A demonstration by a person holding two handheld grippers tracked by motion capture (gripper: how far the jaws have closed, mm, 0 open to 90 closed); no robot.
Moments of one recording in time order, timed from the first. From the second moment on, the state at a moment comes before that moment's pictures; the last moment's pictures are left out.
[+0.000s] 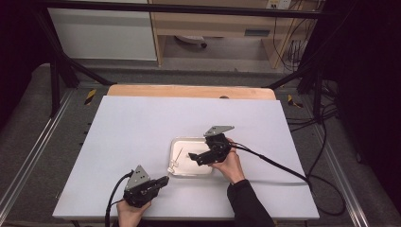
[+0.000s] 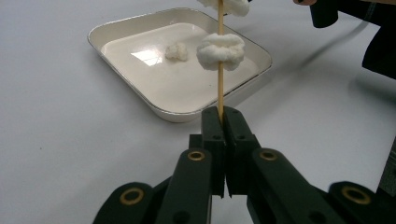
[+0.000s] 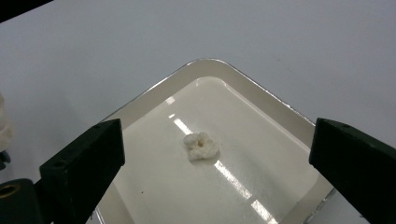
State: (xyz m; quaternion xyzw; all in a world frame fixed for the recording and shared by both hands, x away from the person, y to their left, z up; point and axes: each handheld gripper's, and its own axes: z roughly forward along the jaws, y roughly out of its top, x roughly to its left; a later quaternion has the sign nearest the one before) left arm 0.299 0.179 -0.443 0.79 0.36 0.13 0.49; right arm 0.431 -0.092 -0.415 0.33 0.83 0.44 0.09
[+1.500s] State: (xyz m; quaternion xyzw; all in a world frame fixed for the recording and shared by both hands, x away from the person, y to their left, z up) left arm 0.300 0.179 -0.446 0.79 0.36 0.13 0.49; right arm 0.441 -0.069 -0.452 0.27 0.87 0.41 0.08
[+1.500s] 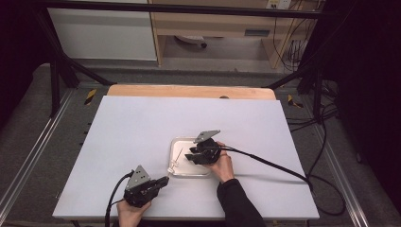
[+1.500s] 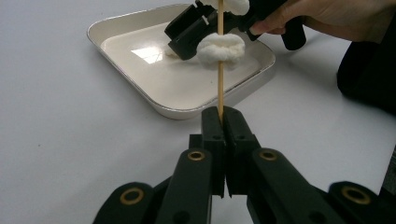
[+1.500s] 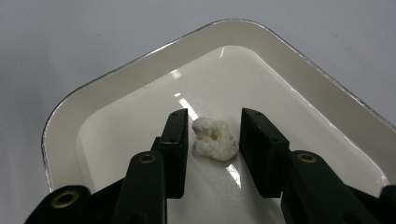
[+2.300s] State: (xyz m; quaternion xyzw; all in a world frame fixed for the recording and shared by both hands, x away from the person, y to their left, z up) left arm 0.300 0.178 -0.446 0.79 0.36 0.13 0.48; right arm 0.436 -0.075 -0.435 0.30 0.85 0.42 0.07
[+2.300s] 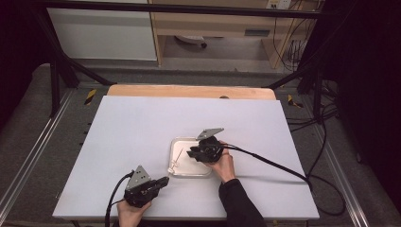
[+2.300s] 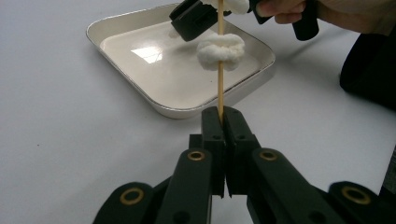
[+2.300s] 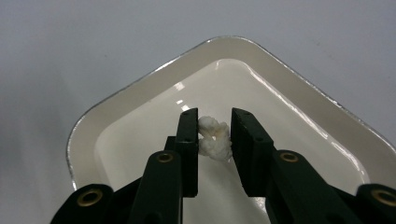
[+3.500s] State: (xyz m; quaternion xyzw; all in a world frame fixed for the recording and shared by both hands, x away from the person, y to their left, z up) left arm 0.299 0.170 -0.447 0.79 0.34 0.13 0.49; right arm 0.400 -0.121 -0.362 0.31 0.78 0.54 0.00
